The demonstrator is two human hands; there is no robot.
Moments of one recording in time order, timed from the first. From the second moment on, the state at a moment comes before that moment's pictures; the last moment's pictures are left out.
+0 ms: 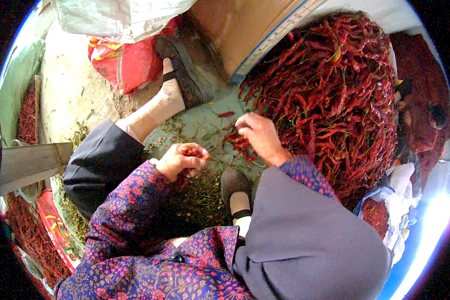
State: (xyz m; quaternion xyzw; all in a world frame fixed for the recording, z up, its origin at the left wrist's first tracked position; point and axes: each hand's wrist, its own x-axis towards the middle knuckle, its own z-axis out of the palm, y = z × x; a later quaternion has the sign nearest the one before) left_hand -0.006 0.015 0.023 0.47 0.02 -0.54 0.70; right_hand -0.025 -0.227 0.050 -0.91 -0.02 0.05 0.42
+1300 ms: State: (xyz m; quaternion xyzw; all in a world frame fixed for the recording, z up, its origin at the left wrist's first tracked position) left_hand -0.031 0.009 0.005 0.31 0.11 -0.51 0.80; right_hand -0.080 -0.151 0.060 -0.91 -0.24 -0.09 0.34
